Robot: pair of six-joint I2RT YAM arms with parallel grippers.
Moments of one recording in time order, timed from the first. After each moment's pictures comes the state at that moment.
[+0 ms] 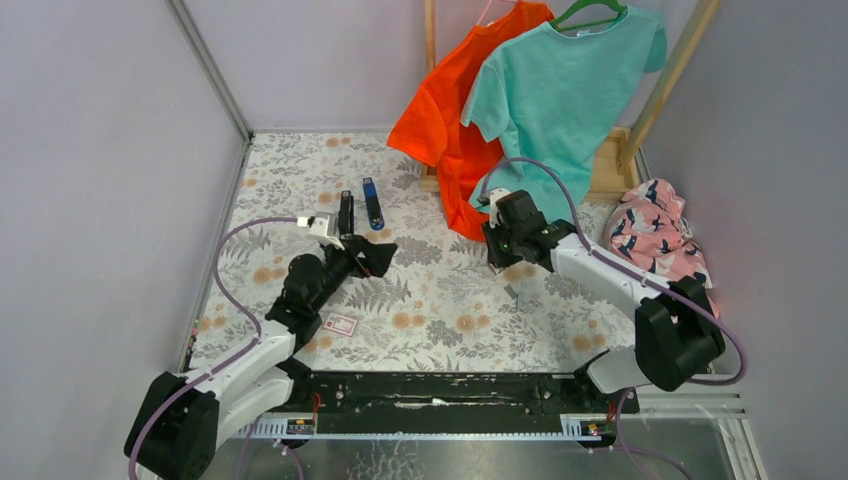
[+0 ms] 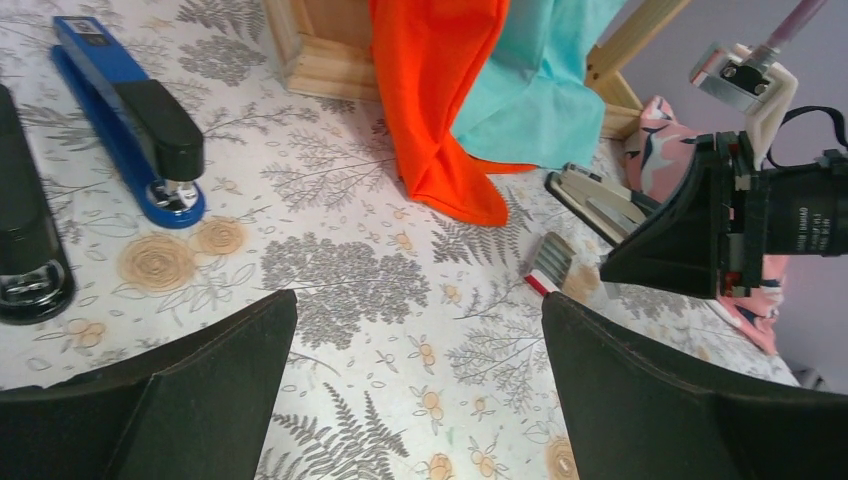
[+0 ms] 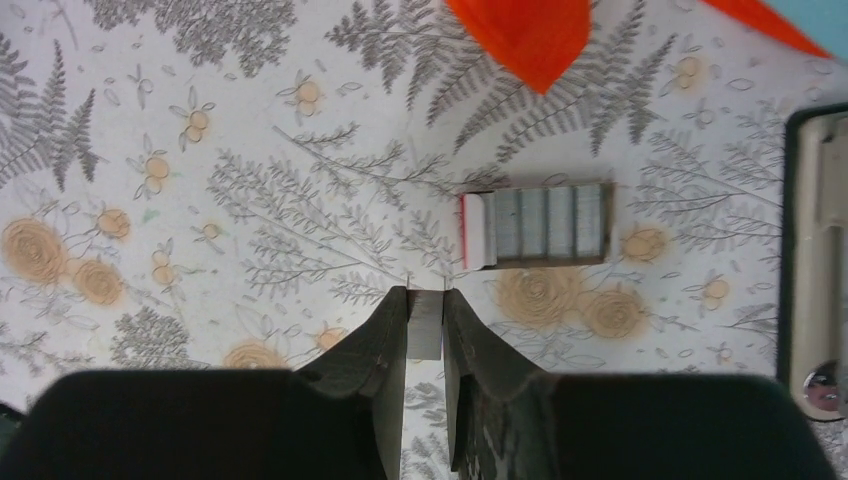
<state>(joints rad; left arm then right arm) -0.44 0.89 0.25 0.56 0.08 -0.50 0.57 1.45 0.96 -0.47 -0.04 0.13</state>
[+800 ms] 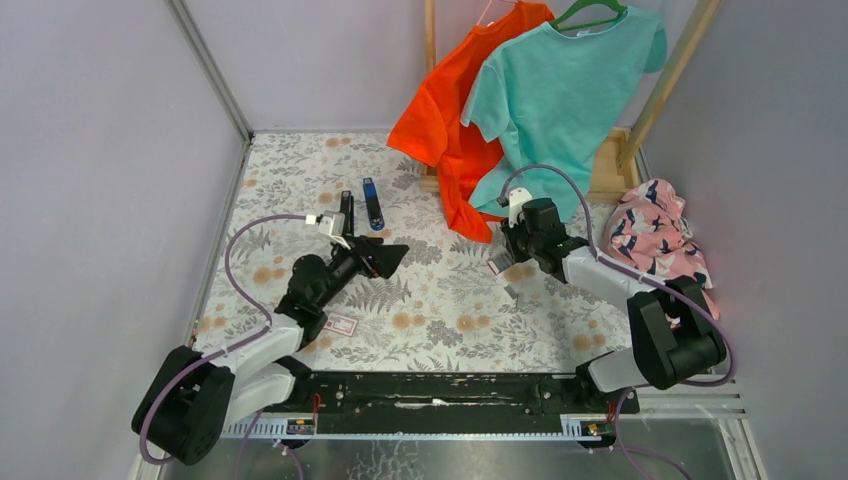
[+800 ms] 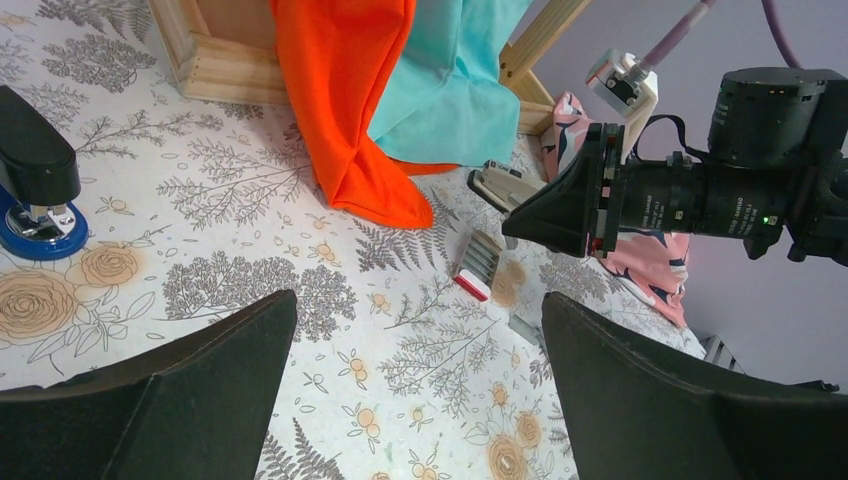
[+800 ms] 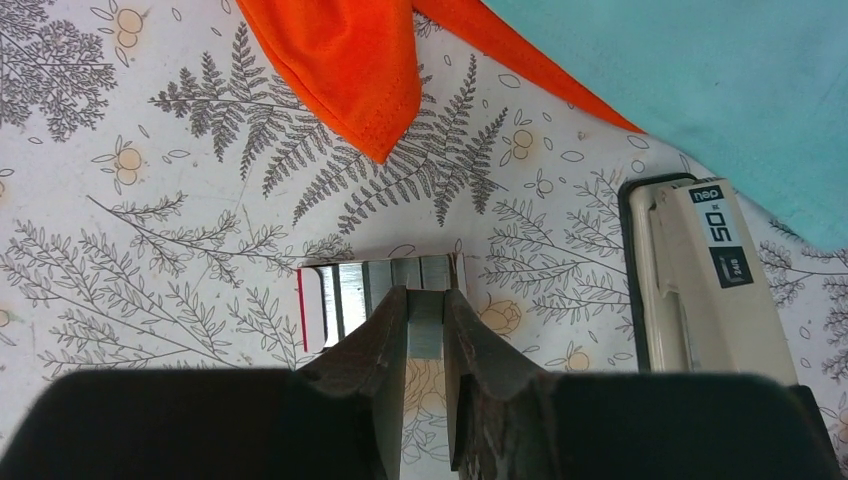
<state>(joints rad) -0.45 1.04 0.23 0.82 0.21 -0.60 0.40 1.42 0.73 -0.06 -0.02 -0.09</state>
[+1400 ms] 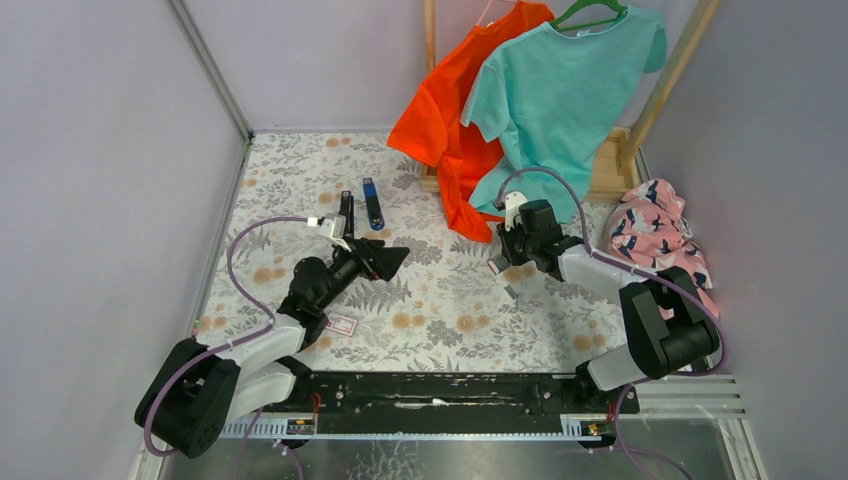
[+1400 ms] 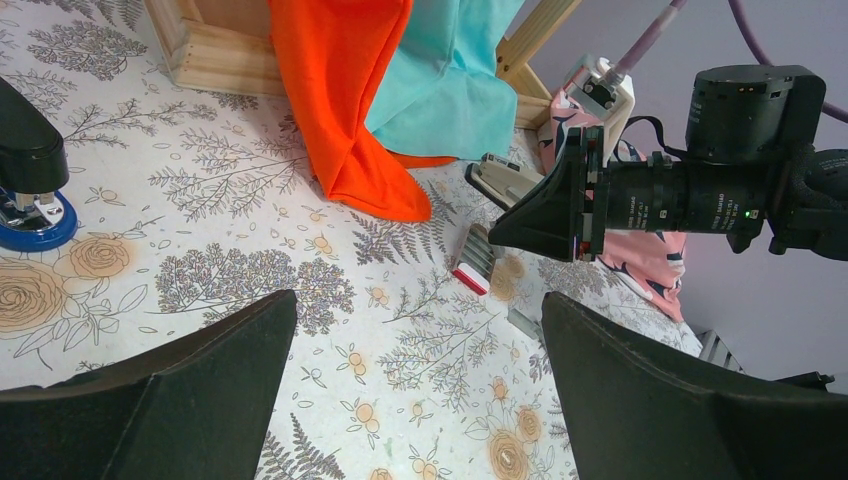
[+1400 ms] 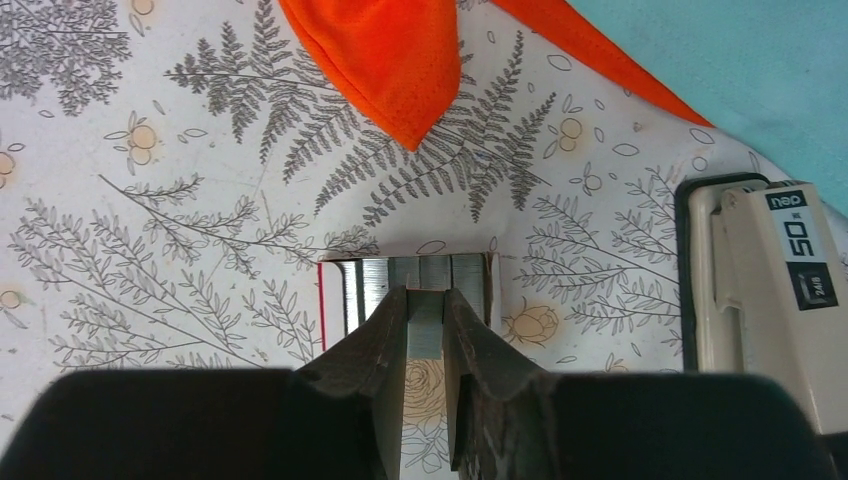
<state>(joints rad) -0.45 1.08 0.20 0.89 0.22 -0.61 0.40 1.48 0.73 -0.05 -0.07 -0.08</state>
